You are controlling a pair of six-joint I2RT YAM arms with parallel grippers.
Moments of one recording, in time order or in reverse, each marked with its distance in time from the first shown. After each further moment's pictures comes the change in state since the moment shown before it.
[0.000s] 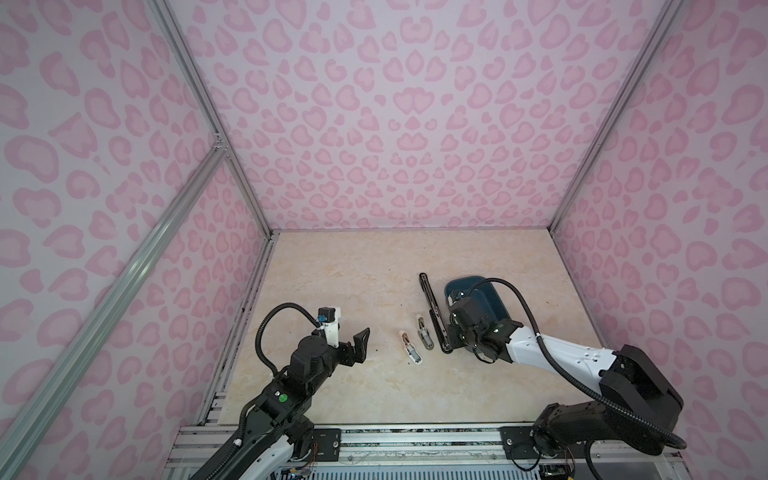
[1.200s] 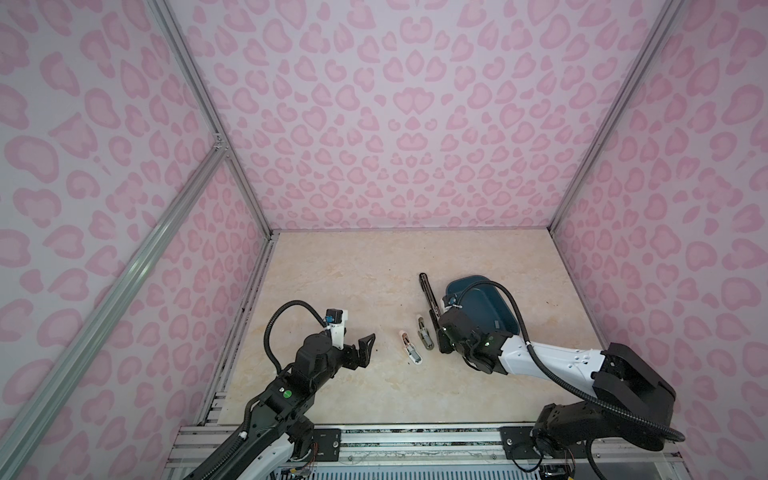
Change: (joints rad) left arm 0.000 0.068 -0.009 0.007 0.090 0.004; right arm 0.152 0.035 -0.040 0.175 0.162 0.074
